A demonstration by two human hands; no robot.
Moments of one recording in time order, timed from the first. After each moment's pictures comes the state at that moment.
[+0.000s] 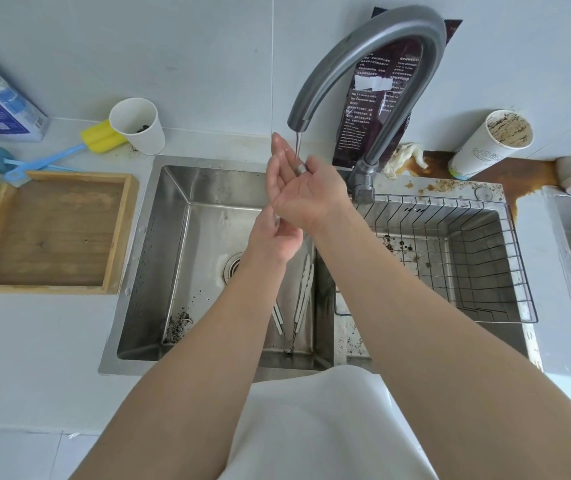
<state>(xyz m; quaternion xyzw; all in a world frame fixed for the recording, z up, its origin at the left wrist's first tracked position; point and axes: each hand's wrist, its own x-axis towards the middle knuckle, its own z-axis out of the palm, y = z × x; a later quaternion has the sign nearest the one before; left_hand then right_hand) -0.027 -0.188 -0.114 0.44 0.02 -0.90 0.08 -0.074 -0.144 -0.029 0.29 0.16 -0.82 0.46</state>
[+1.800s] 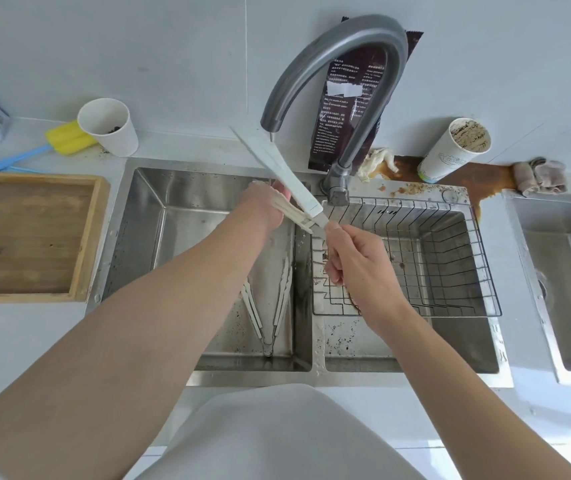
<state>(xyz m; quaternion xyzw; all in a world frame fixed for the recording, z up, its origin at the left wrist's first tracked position) -0.088 -0.193 -0.104 0.54 -0.20 -0.81 0.02 -0.022 -0.014 -0.037 -0.10 0.78 -0.56 0.25</state>
